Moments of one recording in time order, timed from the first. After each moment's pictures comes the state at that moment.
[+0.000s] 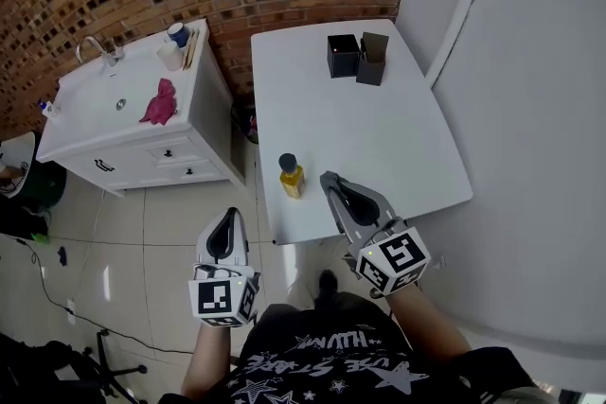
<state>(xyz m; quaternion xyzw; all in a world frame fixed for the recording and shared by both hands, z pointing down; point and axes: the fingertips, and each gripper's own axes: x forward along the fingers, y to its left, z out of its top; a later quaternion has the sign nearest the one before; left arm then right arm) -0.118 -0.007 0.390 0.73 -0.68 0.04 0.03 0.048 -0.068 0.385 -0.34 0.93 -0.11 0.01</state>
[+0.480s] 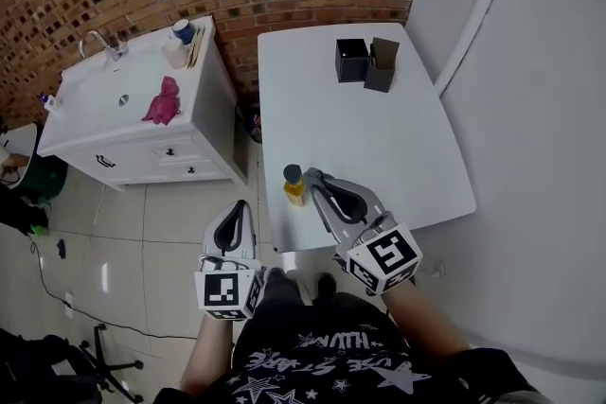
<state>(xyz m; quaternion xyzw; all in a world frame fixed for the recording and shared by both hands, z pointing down) -0.118 -0.040 0.391 0.73 -0.68 0.06 0.02 0.005 -0.085 0.366 -0.29 0.95 -0.07 0.00</state>
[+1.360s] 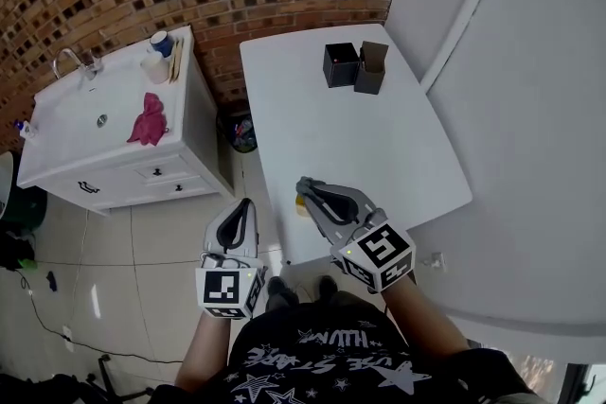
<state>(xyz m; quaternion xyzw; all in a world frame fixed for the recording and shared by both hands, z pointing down) -0.145 -0.077 0.396 0.79 -0.61 0.04 0.03 -0.043 -0.094 0.386 -0.30 0.94 -0.09 -0.10</state>
